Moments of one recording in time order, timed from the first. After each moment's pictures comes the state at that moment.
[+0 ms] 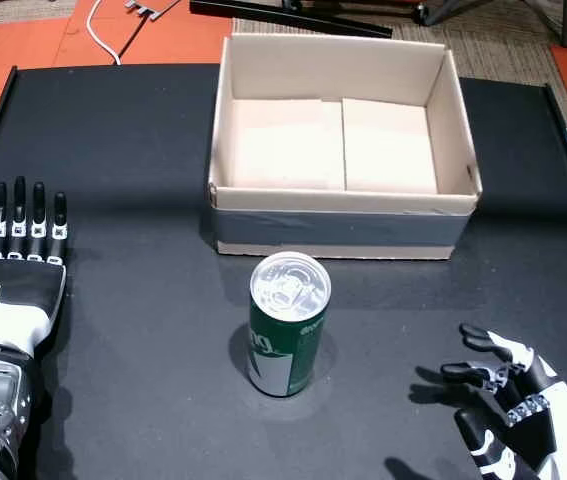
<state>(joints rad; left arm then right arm) -0.74 0.18 0.92 1.32 -0.82 0.10 -0.41 -0.15 0.00 -0.37 1.23 0.38 -1.40 0.84</state>
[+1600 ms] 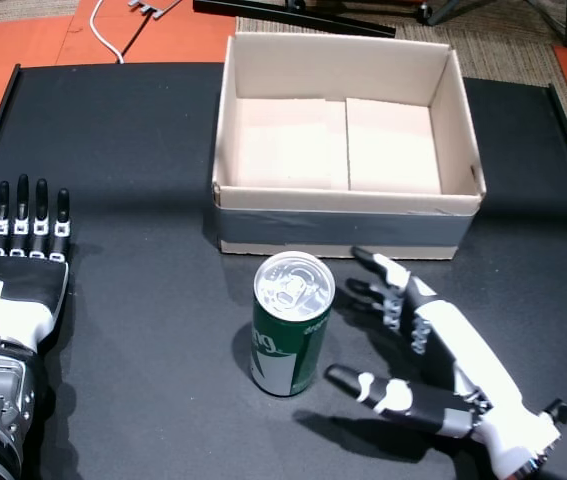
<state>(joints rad) -0.75 0.17 0.91 1.32 -0.82 0.09 -0.40 -0.41 -0.17 0.00 1.23 -0.10 -1.04 0.49</state>
